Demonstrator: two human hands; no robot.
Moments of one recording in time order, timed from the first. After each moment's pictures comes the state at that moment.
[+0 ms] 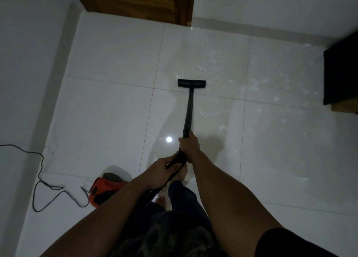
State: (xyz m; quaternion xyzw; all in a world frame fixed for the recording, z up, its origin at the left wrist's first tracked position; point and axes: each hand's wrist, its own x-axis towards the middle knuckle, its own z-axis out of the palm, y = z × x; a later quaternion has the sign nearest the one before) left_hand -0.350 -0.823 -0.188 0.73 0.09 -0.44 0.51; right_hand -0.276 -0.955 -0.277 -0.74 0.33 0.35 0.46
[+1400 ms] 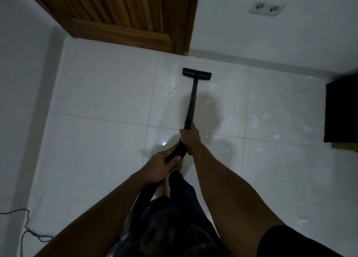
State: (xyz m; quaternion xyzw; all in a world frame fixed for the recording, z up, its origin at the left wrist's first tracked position) left_hand 0.031 -0.804 -0.219 0.75 0.06 -0.40 0.53; right_hand 0.113 -0.943 -0.288 -0.72 0.37 0.32 0.49
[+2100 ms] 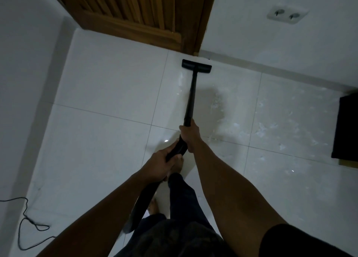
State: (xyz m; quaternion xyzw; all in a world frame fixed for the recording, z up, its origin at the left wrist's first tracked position) left_hand 0.061 -0.809 -0.226 0.75 0.12 -0.36 0.53; right_hand 0.161 -0.934 -0.302 -0.70 0.34 0.35 0.52
